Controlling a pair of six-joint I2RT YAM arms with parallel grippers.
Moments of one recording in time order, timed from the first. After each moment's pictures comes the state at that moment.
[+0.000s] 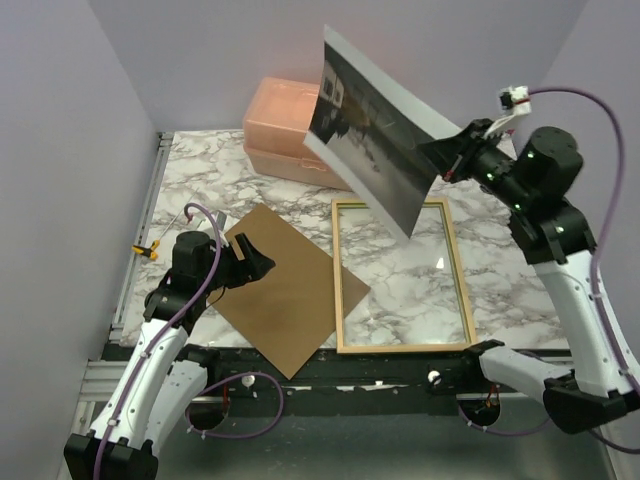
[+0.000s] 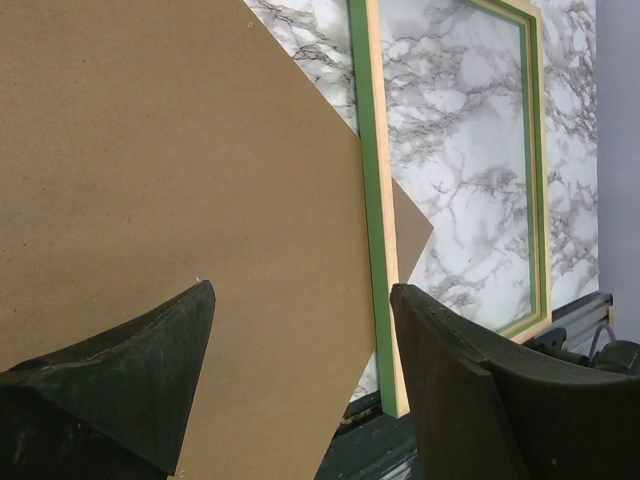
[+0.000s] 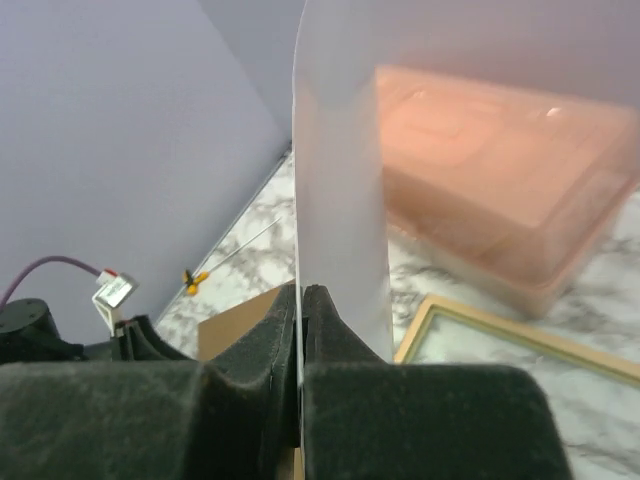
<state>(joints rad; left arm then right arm) -0.22 0.67 0.58 -0.47 0.33 -0.60 0.31 1.12 1.42 -0.36 -0.36 0.44</state>
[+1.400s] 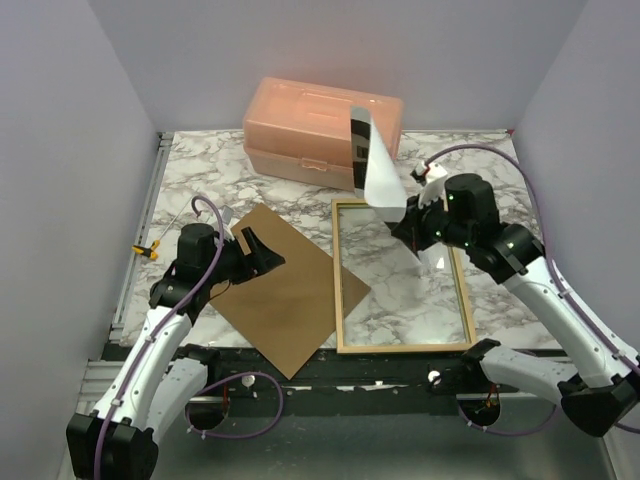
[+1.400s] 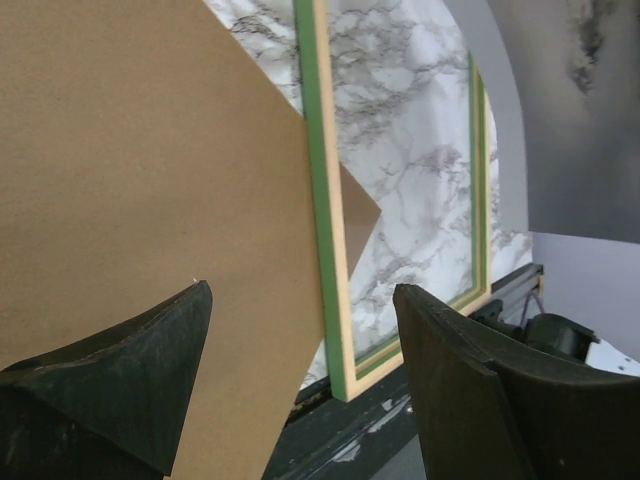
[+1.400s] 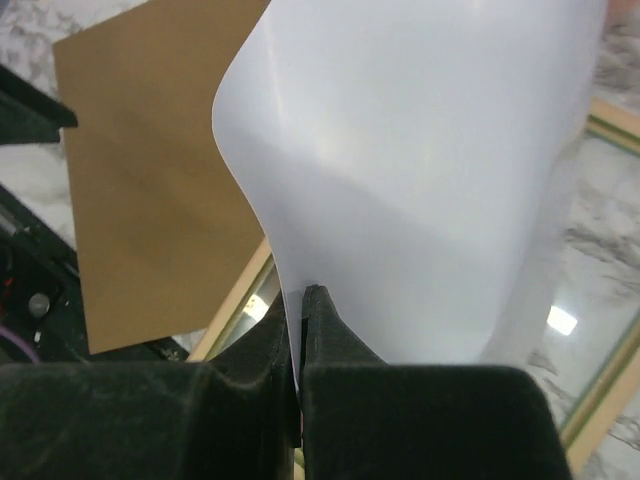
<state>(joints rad) -0.22 0.76 0.59 -0.40 0.44 -0.67 0.51 1.05 1.18 -0.67 -0.17 0.13</state>
